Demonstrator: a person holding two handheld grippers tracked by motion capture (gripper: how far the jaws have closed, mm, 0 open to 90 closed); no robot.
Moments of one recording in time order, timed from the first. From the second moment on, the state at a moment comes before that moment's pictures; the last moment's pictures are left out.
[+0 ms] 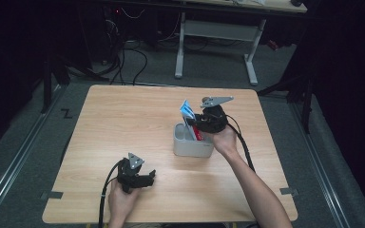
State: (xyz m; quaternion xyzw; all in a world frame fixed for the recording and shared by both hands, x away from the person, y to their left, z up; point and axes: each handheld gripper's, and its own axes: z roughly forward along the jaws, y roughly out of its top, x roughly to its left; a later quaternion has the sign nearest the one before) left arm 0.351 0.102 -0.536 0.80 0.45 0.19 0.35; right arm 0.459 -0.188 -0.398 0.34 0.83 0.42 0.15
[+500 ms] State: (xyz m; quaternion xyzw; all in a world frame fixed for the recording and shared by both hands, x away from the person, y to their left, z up) left arm 0.352 0.102 -0.536 0.80 0.45 0.19 0.35; right arm 0.461 -0.186 -0.414 0.34 0.85 0.38 0.15
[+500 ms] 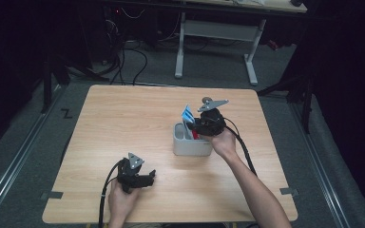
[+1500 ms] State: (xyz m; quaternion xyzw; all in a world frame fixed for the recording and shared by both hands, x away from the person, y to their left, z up) left arm 0.352 0.102 -0.536 0.80 0.45 0.19 0.35; right arm 0.448 -0.209 -0.401 0.36 0.81 0.43 0.16
